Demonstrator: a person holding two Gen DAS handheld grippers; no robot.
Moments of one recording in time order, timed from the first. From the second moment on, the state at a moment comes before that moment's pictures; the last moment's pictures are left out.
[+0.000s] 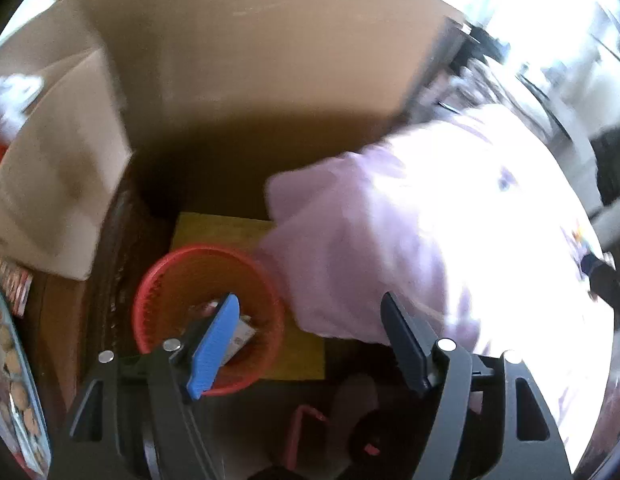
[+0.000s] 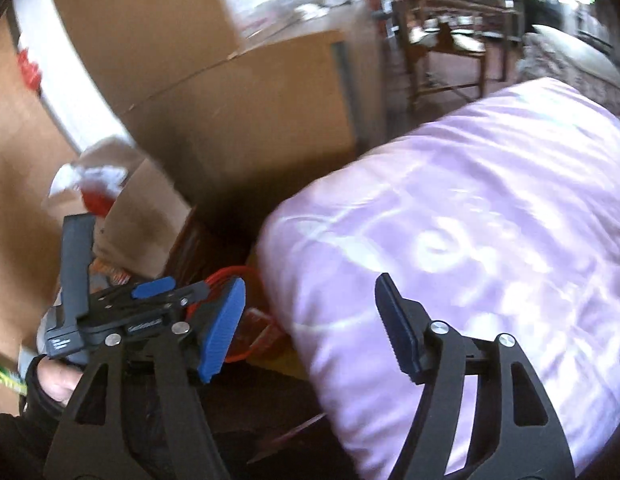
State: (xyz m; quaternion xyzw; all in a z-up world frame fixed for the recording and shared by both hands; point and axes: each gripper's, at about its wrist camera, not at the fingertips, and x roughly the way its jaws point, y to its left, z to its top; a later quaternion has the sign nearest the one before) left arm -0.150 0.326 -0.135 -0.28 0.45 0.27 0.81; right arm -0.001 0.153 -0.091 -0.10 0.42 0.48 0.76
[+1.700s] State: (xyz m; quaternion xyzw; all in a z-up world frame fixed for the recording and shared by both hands) left arm 0.161 0.068 -0.118 -0.10 0.51 0.03 0.85; right arm 0.271 -0.173 -0.122 0.08 0.44 0.19 0.87
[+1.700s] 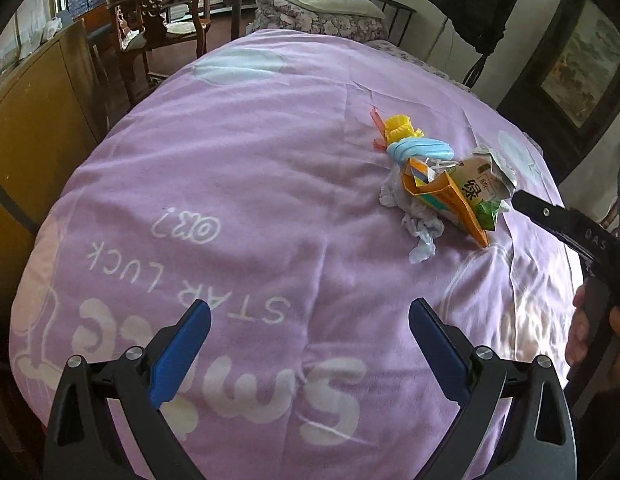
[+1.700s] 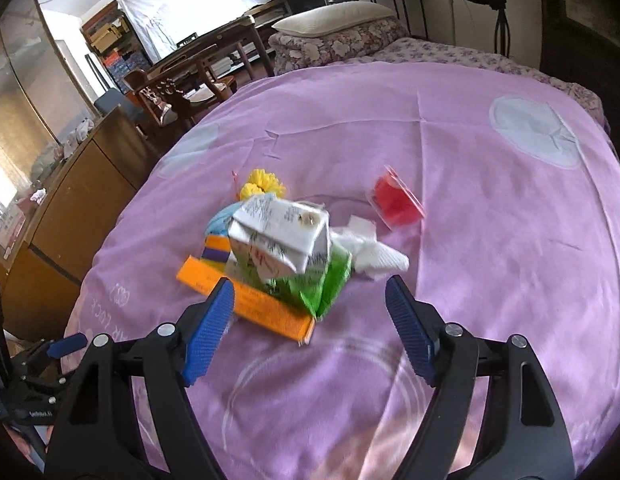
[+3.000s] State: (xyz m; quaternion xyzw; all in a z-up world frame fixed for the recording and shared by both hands) left arm 0.186 0.037 -0.123 -0.09 0.53 0.01 0.84; right arm 0.205 -0.215 -0.138 0.08 0.45 0.23 0.86
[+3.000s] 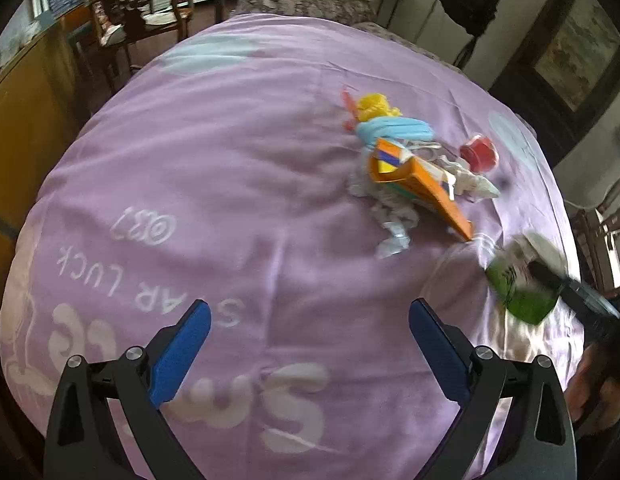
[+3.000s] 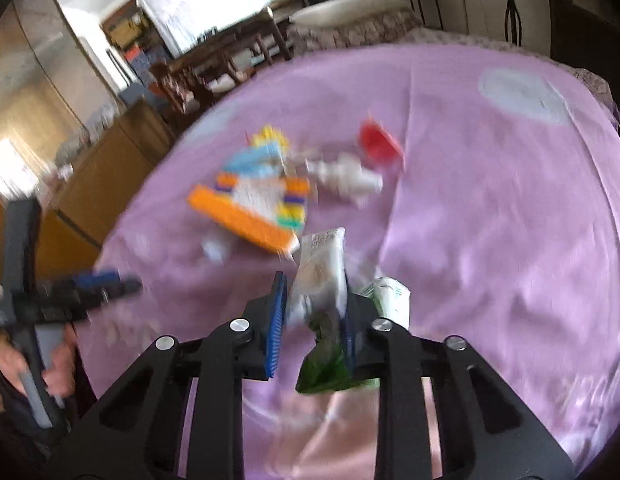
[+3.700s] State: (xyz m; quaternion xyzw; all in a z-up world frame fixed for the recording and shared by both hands) left arm 0.272 -0.008 -0.121 -0.15 0.55 0.01 0.82; right arm 0.190 -0.243 -0.166 0.10 0.44 0.21 0.87
